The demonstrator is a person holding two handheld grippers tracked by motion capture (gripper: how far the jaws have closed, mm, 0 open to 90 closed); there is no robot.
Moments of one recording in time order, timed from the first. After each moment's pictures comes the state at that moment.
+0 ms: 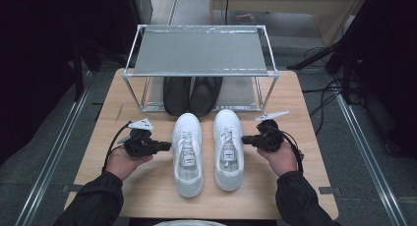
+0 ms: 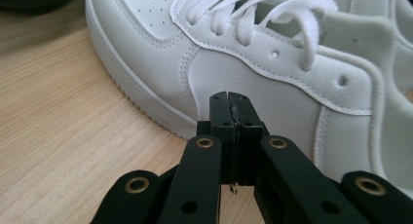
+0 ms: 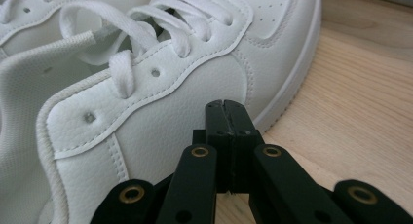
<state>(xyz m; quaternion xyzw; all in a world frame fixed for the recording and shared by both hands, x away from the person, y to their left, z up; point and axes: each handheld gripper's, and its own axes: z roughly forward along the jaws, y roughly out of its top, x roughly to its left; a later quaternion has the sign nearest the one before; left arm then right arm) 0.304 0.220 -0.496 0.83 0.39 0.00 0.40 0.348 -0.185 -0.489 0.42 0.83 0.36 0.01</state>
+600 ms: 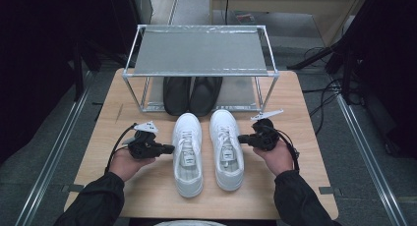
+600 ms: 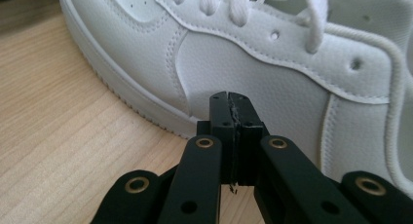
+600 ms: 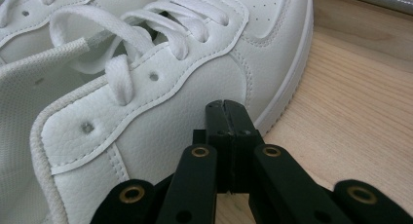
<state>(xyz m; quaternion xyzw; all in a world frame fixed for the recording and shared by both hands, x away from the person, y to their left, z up) 0.305 0.212 -0.505 0.84 0.37 -0.01 0.39 0.351 -0.173 -0.491 0.41 0.84 0.36 0.01</state>
